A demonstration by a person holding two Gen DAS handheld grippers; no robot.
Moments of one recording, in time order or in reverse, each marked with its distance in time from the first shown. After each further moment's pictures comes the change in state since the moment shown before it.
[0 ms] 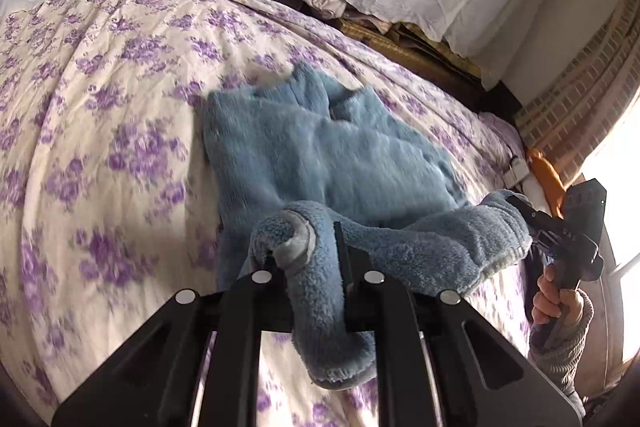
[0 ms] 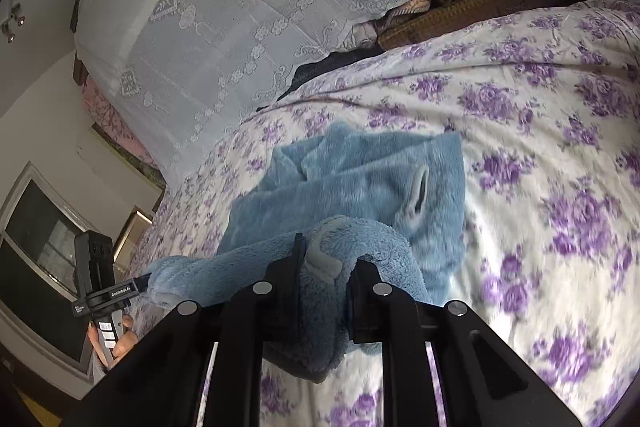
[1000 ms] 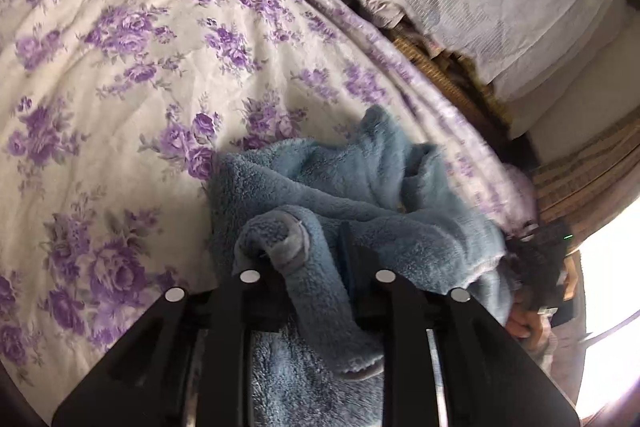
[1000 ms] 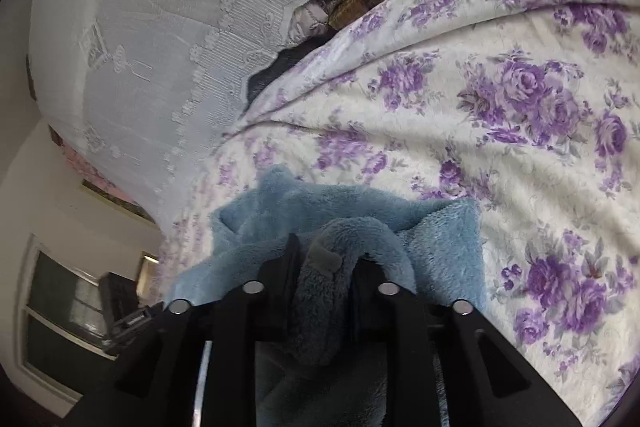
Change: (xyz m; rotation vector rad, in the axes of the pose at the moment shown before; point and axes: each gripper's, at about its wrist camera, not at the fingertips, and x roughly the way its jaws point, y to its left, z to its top) left arm 0.100 0.077 0.083 -0.193 0.030 -0.112; right arm 0.120 -0.088 0.068 0.229 0.035 0.088
